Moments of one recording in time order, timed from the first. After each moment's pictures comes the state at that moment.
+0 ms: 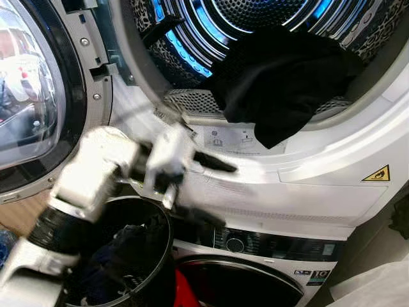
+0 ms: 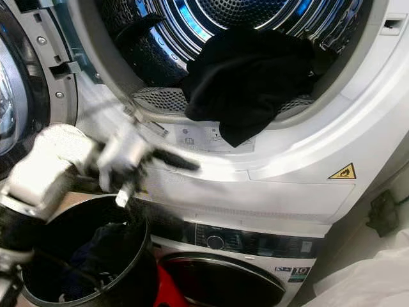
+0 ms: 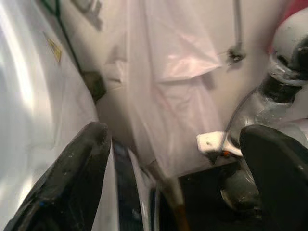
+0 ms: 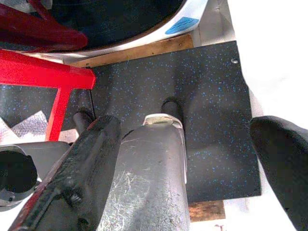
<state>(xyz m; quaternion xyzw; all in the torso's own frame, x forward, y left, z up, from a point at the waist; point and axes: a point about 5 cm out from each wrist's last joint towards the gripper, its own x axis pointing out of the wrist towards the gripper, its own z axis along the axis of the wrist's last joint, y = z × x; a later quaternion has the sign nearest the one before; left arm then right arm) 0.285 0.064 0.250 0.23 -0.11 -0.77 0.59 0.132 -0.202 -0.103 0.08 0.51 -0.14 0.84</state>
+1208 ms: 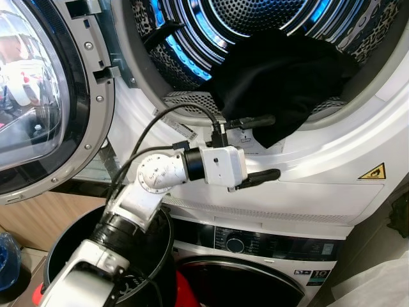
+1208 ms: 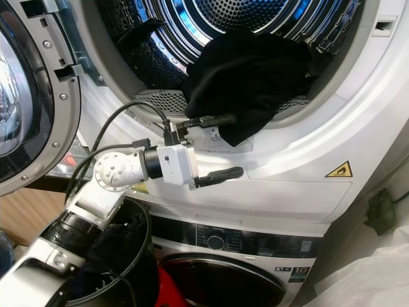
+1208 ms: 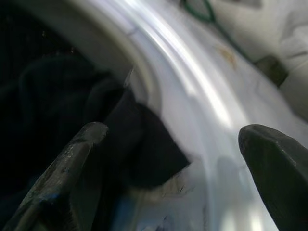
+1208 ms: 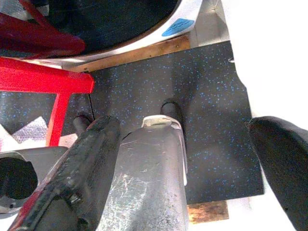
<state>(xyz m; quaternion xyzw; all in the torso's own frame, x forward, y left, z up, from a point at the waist) 0.325 0.049 0.275 0.36 -0.38 -0.48 0.70 0.125 -0.204 -0.105 0.08 0.52 -0.16 0.83</state>
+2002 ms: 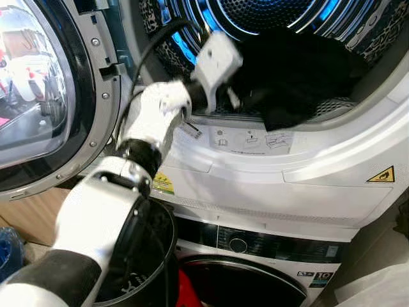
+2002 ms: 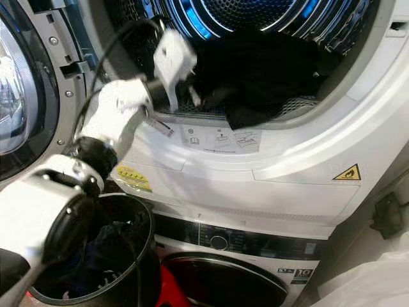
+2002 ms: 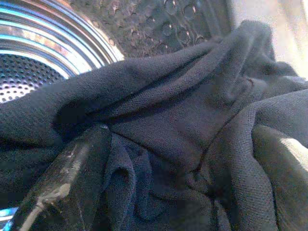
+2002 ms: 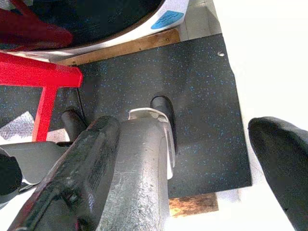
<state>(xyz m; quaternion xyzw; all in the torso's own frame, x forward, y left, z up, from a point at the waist) 0.390 0.047 0.357 0.19 -0.28 -0.44 0.83 0.119 -0.211 -0.106 0.08 0.53 -0.17 0.83</state>
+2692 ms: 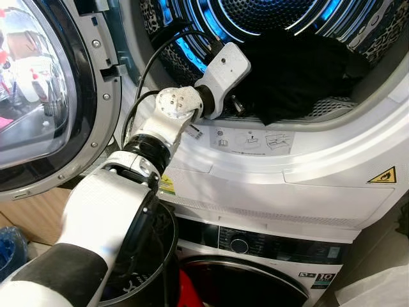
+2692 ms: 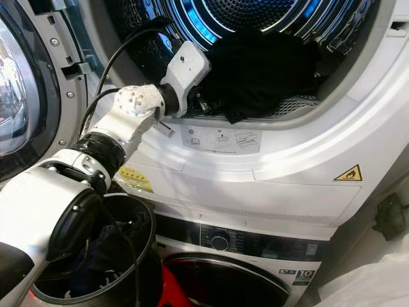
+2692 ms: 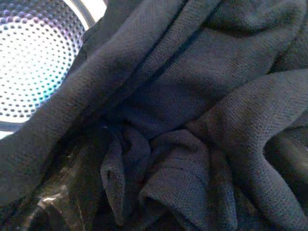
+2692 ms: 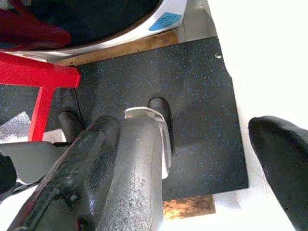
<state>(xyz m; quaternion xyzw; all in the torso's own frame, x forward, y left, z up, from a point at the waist) 0.404 0.035 0.332 0.19 -0.19 -0.38 0.89 0.106 -0.215 -0.108 0.08 0.53 -0.18 0.83</state>
